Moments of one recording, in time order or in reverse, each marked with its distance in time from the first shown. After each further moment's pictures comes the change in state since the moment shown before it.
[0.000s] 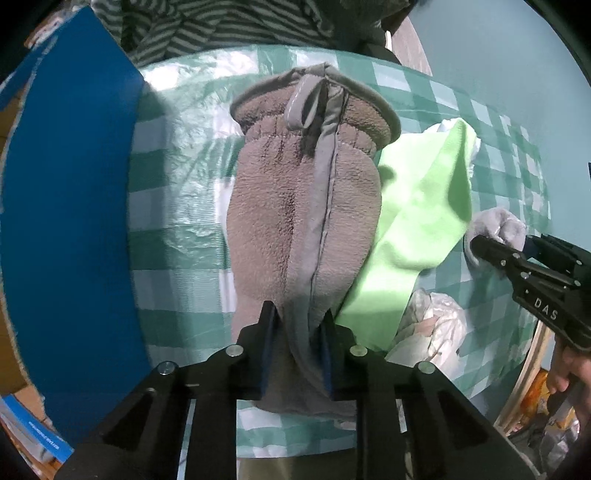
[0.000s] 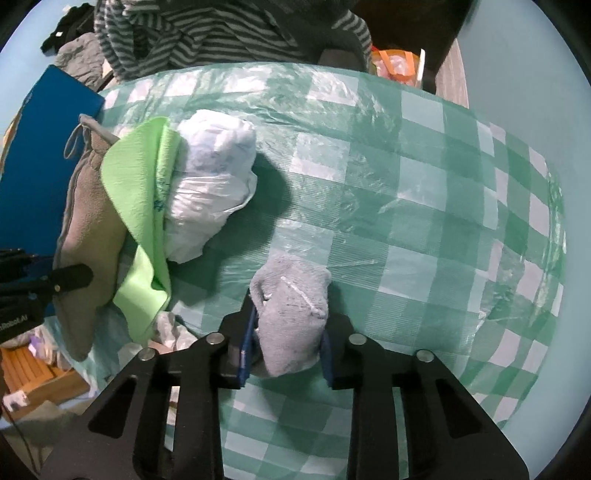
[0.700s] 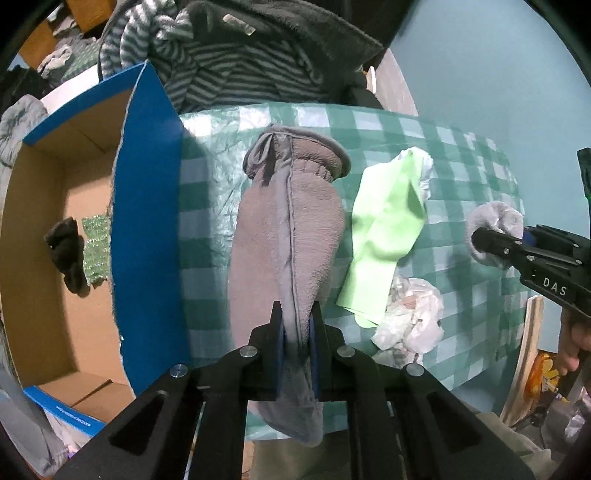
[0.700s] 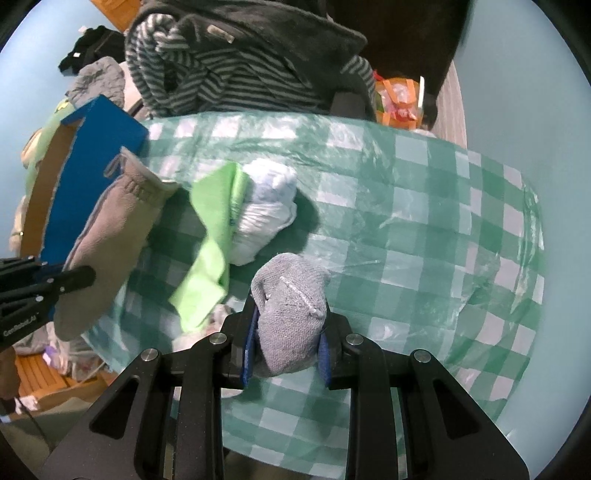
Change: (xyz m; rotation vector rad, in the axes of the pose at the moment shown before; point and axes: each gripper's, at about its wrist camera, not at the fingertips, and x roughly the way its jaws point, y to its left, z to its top) left arm -0.062 0.008 -0.033 0.041 -0.131 -0.027; right arm -0.058 0.014 -0.012 0.005 -0.111 0.053
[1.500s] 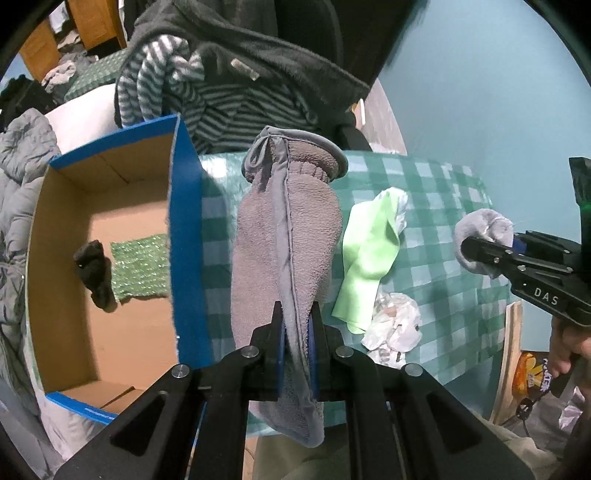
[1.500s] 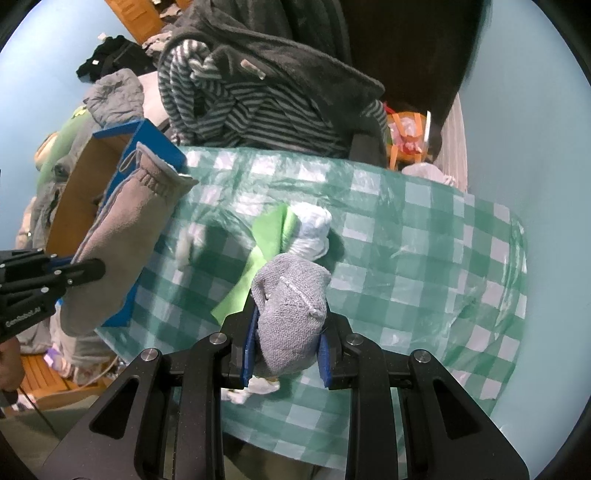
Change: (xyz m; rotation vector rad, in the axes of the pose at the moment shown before) left arm -0.060 0.014 0.003 0.013 -0.115 -0.027; right arm -0.049 0.034 0.007 -0.043 -0.091 0.008
